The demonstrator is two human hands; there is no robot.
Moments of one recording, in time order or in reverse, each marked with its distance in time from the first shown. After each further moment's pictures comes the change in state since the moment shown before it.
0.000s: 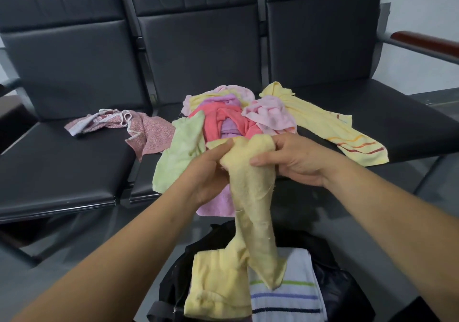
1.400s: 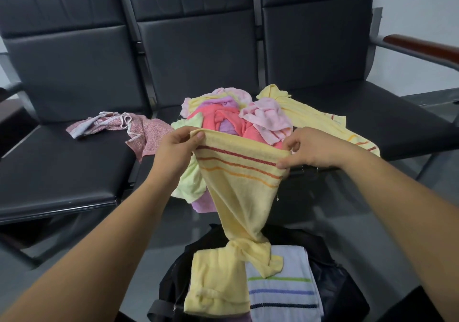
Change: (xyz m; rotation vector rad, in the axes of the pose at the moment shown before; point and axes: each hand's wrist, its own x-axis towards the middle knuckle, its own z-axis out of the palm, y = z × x) left_hand -0.012 0.033 -0.035 0.579 0.334 0.515; right_hand -0.008 -0.005 -0.059 -0.926 0.154 -0.002
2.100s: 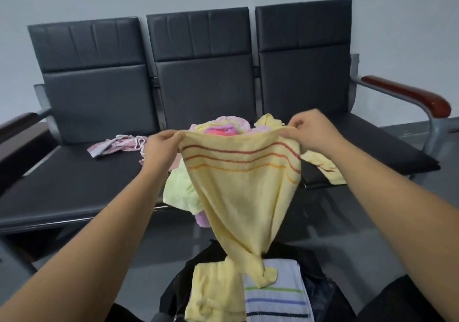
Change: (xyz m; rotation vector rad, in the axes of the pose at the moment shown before) left_hand -0.024 0.084 -0.032 0.114 0.237 -0.063; right_hand -0.046 -0.073 -0.054 0.048 0.499 0.077
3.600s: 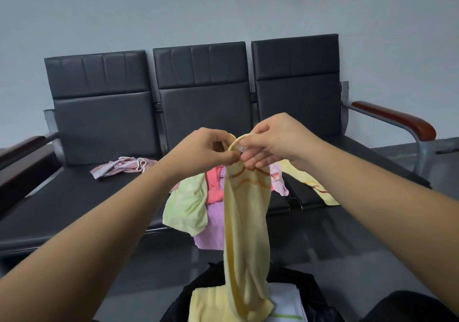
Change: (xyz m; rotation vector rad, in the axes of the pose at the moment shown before) left_hand -0.048 0.103 0.019 0.427 -0.618 0.449; right_hand -0.043 -0.097 -0.024 0.442 -0.307 -0.017
